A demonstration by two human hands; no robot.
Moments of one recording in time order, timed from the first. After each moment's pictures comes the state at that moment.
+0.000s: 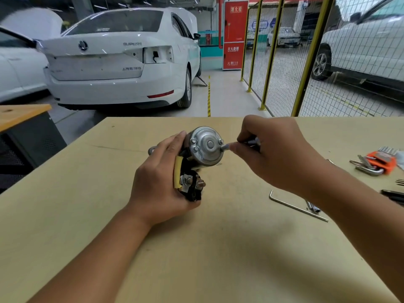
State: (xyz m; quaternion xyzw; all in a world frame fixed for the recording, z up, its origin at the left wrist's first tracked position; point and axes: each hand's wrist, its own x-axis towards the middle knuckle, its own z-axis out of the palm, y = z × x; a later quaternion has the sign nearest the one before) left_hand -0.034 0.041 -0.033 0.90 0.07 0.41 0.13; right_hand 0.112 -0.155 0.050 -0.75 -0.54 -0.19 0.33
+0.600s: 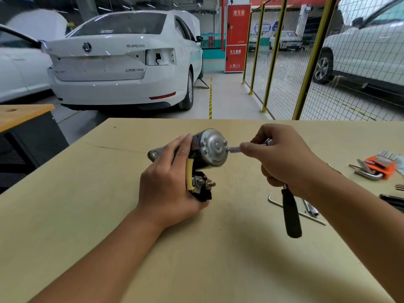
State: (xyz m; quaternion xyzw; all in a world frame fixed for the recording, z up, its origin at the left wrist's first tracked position) left_hand -0.027 0.018 -0.029 0.90 0.14 0.41 0.05; right_hand 0.130 -0.153 0.040 -0.75 -0.29 0.15 0.58
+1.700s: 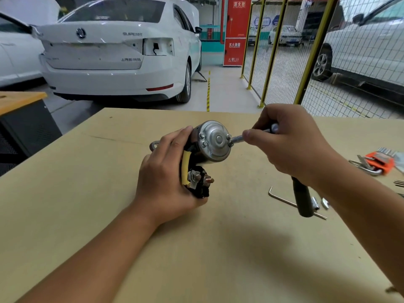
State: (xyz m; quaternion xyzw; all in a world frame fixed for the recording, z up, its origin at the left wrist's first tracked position) left_hand -0.033 0.019 -0.031 0.89 0.11 0.41 0.16; right_hand 0.112 -0.160 0.060 -0.79 -0.40 -0.02 0.47
